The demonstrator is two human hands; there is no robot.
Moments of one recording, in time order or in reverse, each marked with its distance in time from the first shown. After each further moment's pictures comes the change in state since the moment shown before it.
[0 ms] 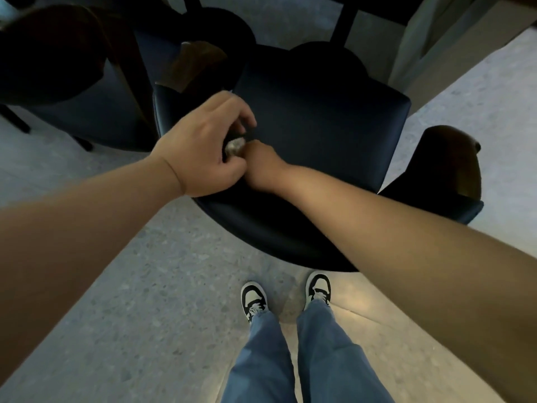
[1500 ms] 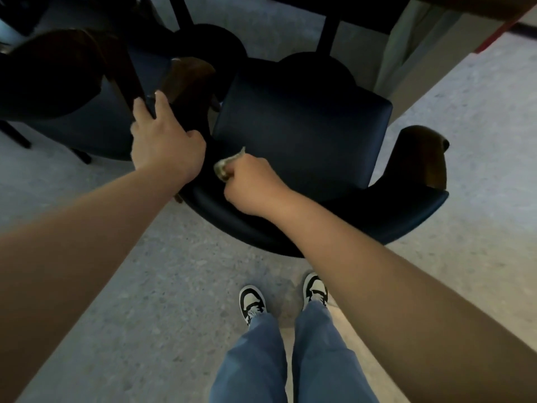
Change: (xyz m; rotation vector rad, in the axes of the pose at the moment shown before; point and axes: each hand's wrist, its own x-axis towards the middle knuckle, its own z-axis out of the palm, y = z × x) left_hand 0.004 -0.001 0.014 0.221 0.183 -0.902; right_hand -0.056 -0.009 -0.002 0.087 0.078 0.011
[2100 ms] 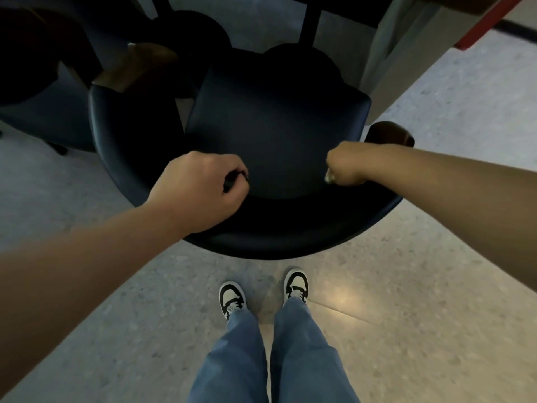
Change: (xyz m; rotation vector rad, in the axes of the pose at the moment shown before) left_hand -0.084 0.055 0.016 -0.097 -0.142 0.690; right_hand -0.010 0.161 -0.130 -0.958 -0.438 0.213
